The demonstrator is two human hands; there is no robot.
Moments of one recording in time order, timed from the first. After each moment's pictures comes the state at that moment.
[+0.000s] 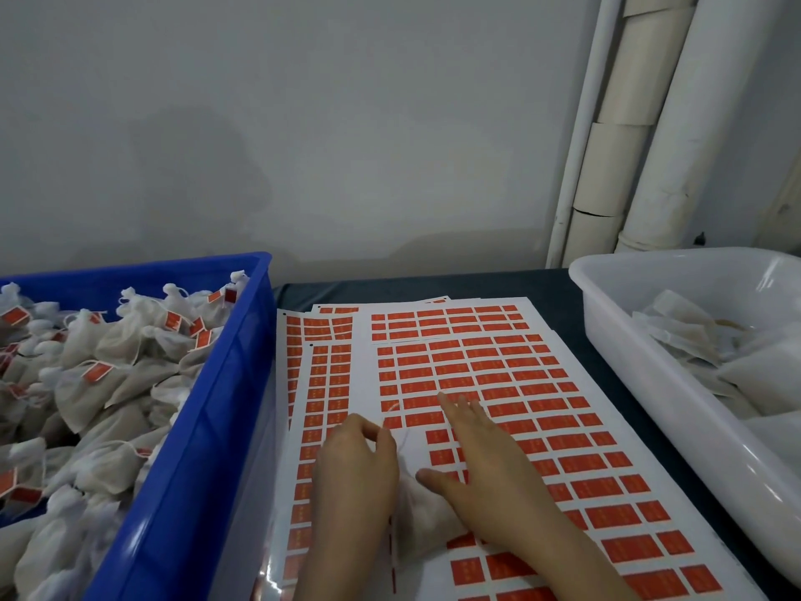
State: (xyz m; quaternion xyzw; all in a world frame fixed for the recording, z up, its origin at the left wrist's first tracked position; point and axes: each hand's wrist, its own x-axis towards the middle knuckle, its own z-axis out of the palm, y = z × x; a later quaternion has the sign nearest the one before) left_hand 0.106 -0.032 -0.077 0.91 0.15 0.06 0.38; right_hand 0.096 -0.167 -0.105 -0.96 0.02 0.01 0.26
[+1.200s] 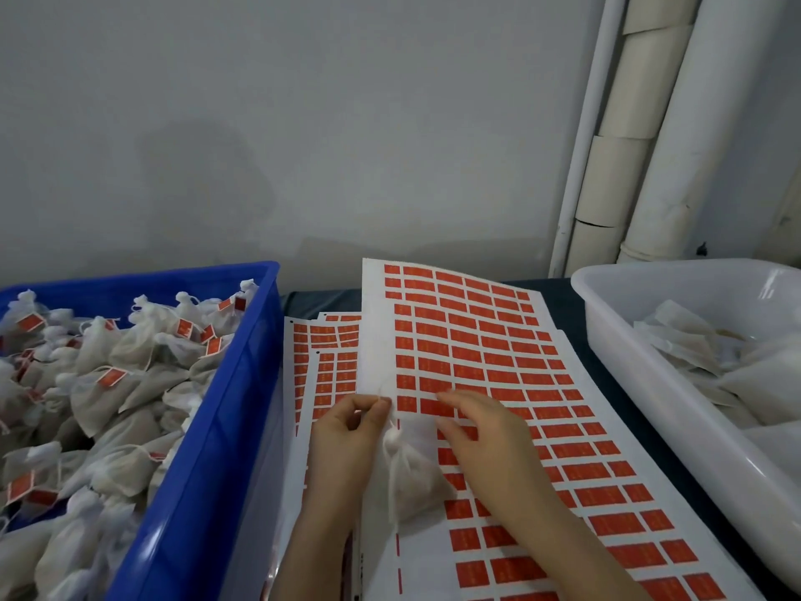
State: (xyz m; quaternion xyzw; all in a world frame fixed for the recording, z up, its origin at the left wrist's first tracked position) left_hand 0.127 -0.012 -0.079 0.76 0.07 0.06 0.65; right_hand 0.101 -0.158 -0.069 -0.93 0.02 -0.13 0.35
